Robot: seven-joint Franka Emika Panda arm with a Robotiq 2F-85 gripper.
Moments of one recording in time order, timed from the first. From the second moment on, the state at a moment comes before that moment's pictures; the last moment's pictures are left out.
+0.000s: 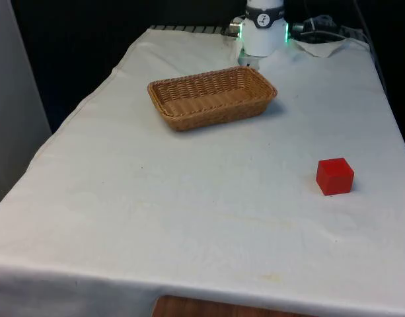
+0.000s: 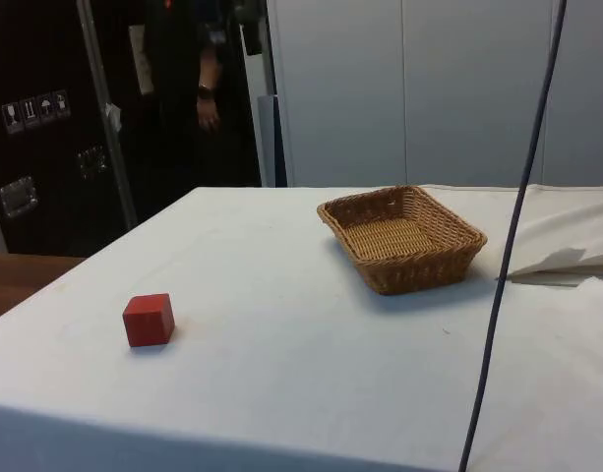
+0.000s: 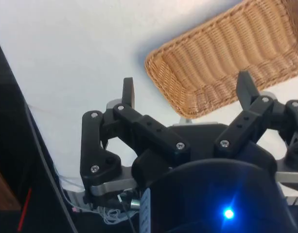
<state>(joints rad) 0.04 0.06 -0.03 -1.86 0.00 1.86 0.00</state>
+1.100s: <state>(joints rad) 0.06 0.27 0.09 -1.63 -0.10 1.88 0.19</state>
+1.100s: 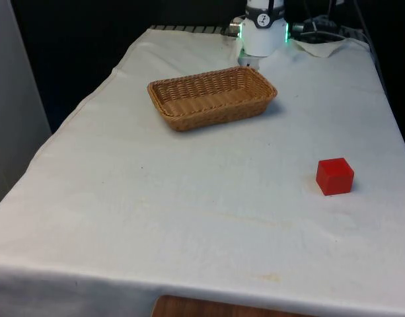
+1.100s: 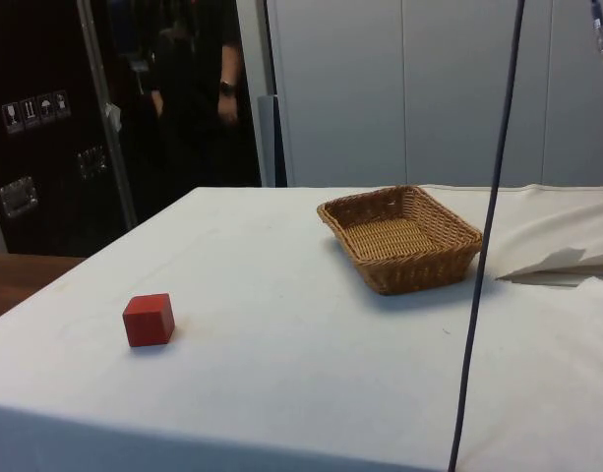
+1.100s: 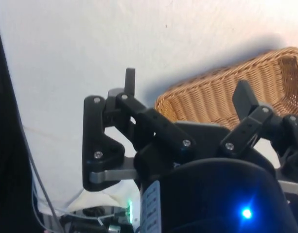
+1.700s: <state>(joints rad) 0.08 0.38 0.14 -1.57 -0.16 1.93 0.28</state>
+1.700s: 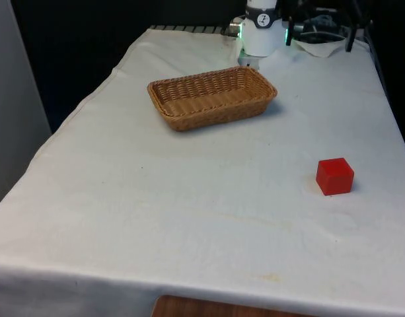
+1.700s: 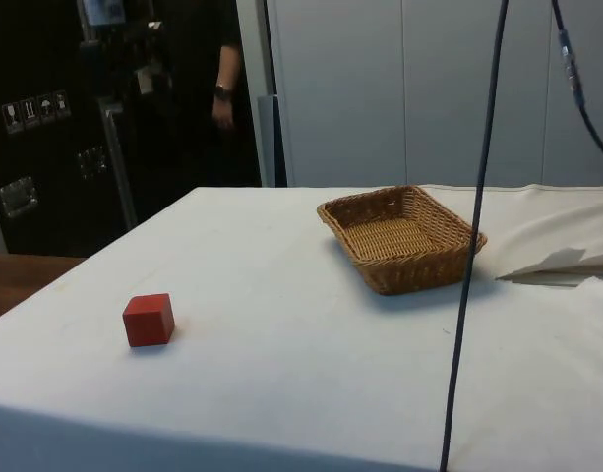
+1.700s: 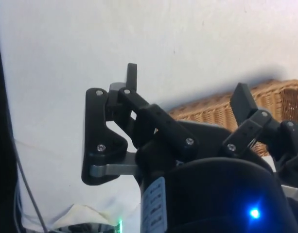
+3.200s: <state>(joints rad) 0.10 0.58 0.23 -1.59 -0.43 2.14 0.39</state>
